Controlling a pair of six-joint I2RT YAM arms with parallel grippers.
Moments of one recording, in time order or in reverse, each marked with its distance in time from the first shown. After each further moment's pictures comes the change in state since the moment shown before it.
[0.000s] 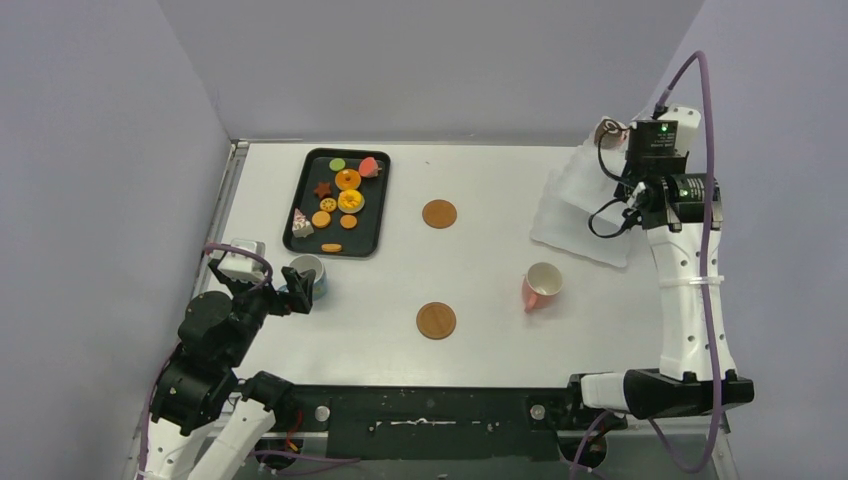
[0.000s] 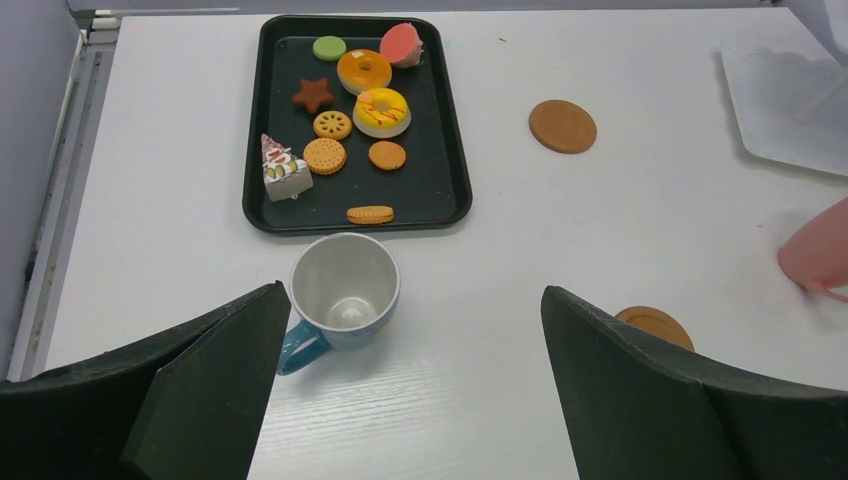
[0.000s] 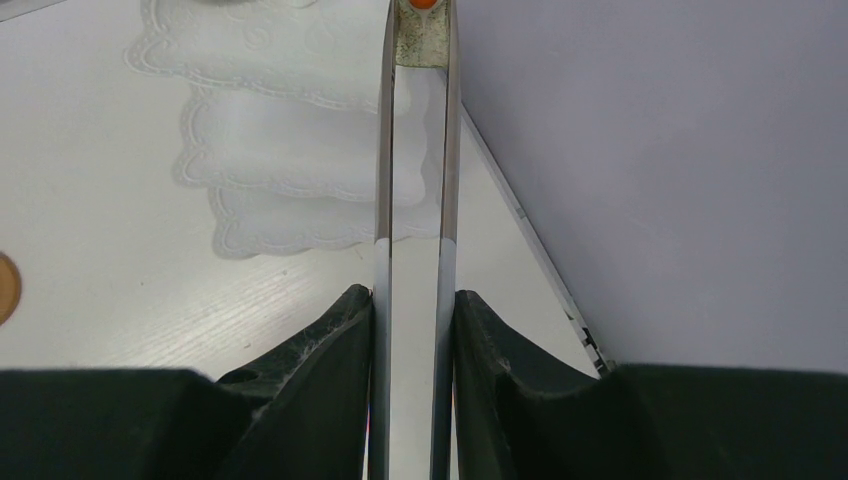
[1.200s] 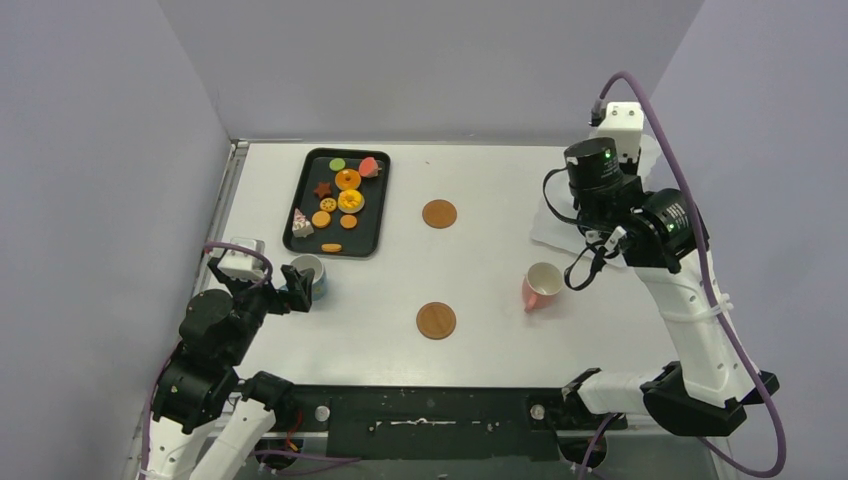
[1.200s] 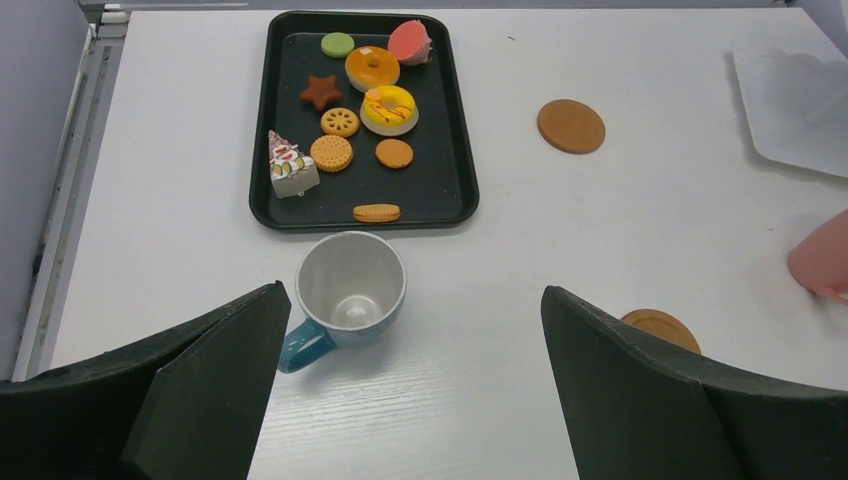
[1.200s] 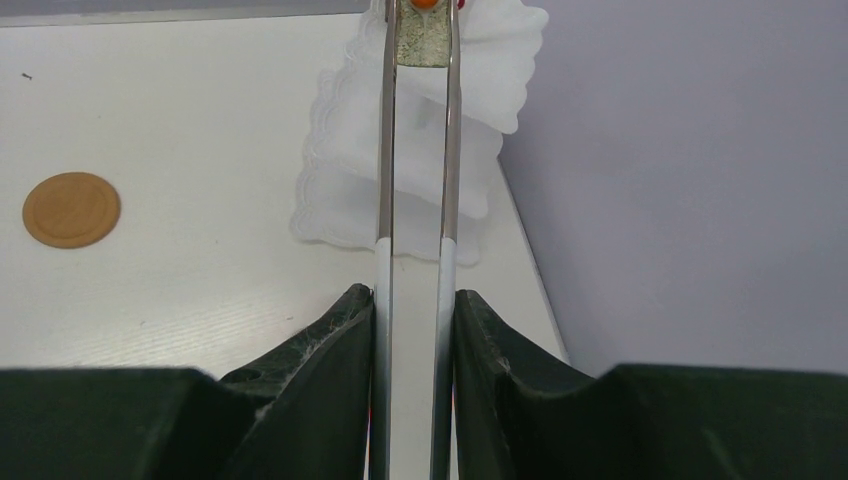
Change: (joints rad) left arm 0.019 0.009 0.000 0.000 0.000 0.000; right arm 0.519 -0.024 0.128 -0.113 0.300 0.041
